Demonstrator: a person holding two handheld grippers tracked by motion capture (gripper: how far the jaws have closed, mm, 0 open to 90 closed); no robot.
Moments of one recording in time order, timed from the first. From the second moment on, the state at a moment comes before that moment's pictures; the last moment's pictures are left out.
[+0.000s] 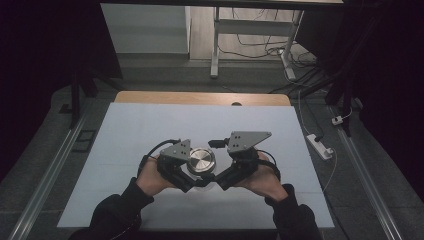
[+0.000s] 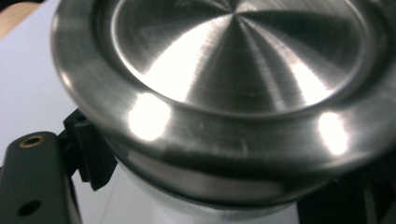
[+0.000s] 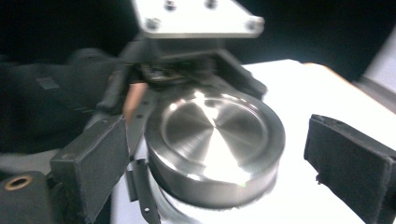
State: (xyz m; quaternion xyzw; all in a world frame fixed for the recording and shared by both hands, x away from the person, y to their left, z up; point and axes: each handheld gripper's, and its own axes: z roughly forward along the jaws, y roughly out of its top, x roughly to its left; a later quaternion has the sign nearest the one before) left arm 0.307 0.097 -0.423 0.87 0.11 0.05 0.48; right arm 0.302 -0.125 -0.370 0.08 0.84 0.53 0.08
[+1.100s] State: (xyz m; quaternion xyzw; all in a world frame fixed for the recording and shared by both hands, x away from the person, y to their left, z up) left arm 0.309 0.089 -0.433 0.89 0.10 0.06 0.44; right arm 0.301 -0.111 -0.382 0.14 0.84 0.52 0.09
